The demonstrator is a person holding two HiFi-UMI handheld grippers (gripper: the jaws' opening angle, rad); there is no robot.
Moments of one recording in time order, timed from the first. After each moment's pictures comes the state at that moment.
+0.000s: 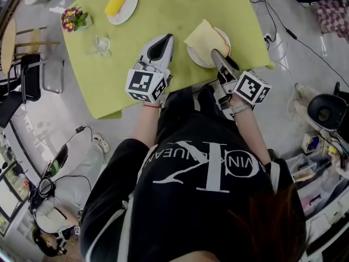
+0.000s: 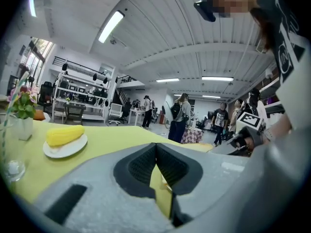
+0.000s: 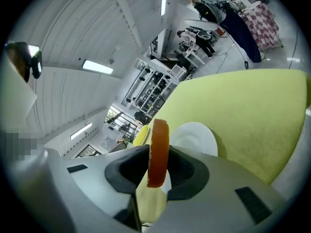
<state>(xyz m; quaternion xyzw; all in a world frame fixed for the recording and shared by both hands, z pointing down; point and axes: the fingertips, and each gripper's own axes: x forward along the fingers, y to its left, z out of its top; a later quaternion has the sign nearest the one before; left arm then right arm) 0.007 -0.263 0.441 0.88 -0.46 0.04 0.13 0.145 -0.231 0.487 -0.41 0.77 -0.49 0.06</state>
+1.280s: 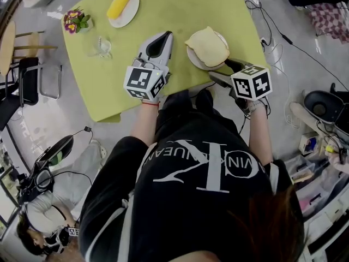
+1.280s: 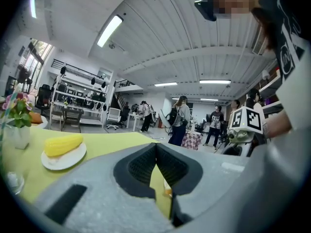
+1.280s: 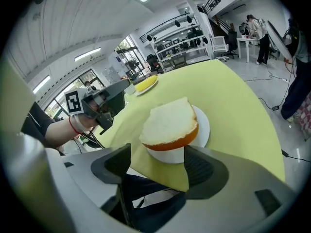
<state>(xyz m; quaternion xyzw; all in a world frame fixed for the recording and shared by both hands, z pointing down) 0.009 -0.269 0.417 0.88 -0.46 0.02 0.11 0.154 -0.184 0.505 -0.28 0.83 -0.36 -0.33</state>
